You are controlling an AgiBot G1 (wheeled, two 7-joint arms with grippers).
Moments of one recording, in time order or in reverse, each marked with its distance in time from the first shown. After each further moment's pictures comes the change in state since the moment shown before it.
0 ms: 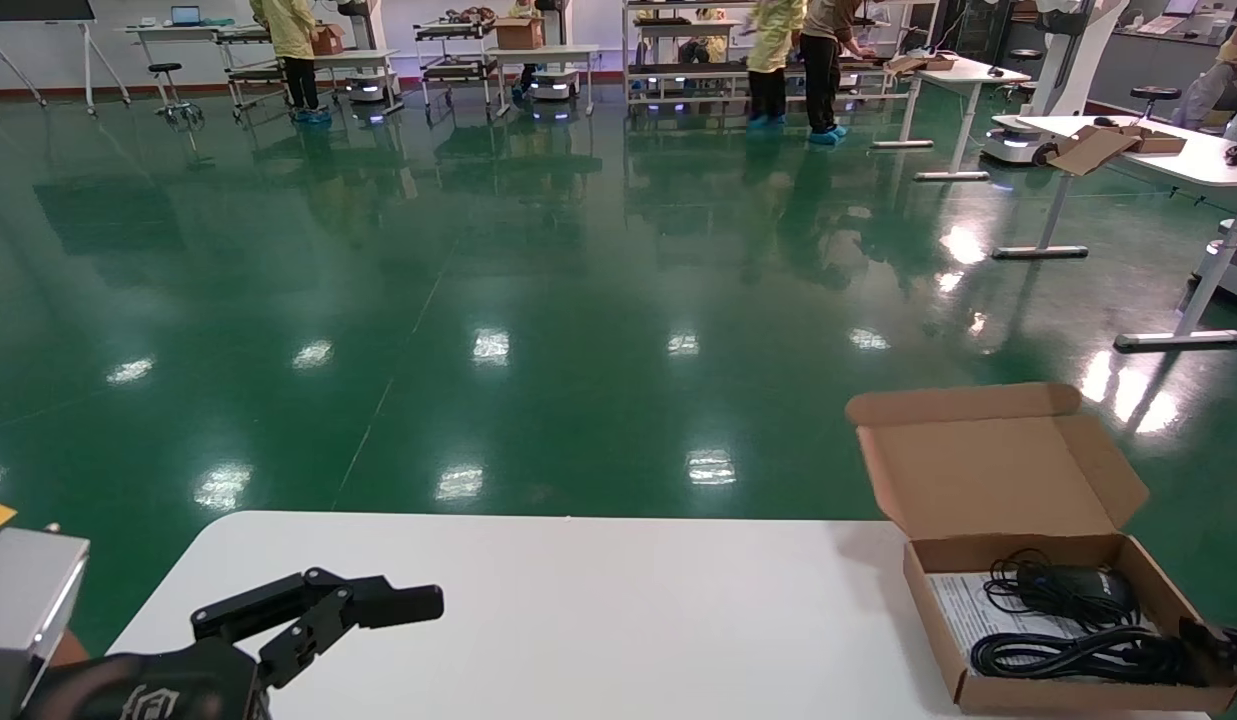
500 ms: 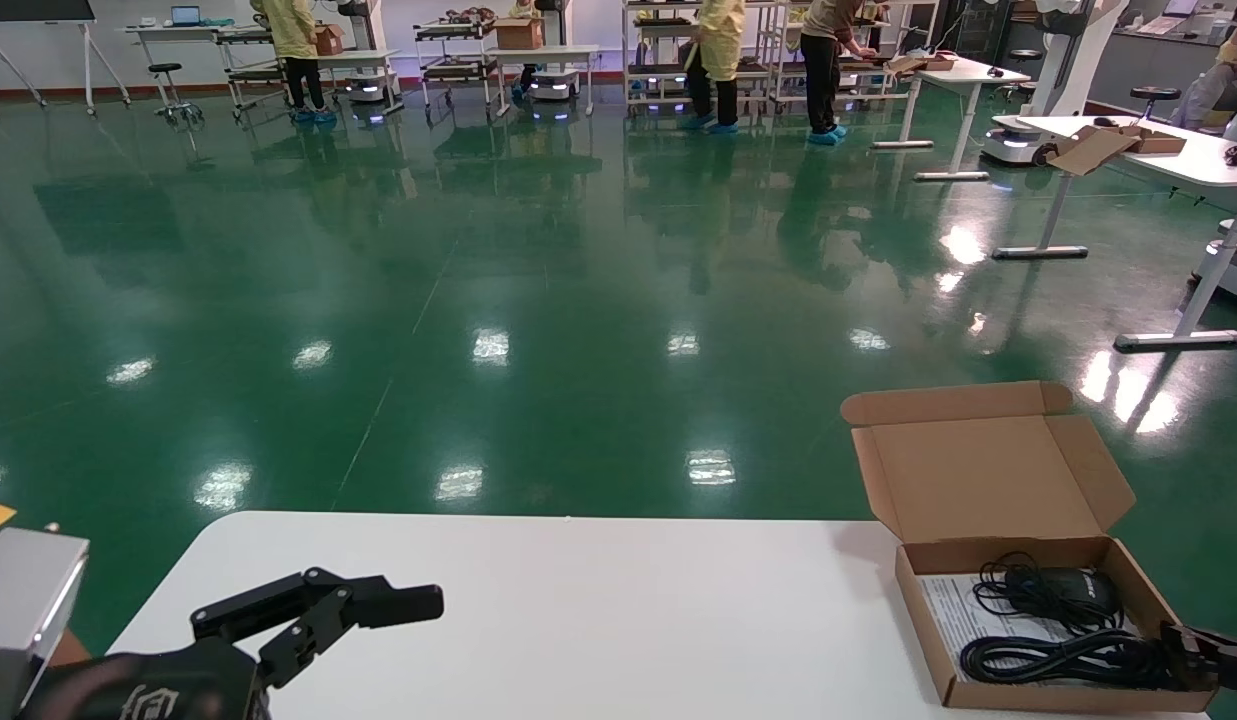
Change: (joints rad) left arm 0.000 0.000 0.000 0.000 0.000 0.000 0.000; right arm -0.091 -0.051 0.065 -0.013 0.090 0.113 -0.152
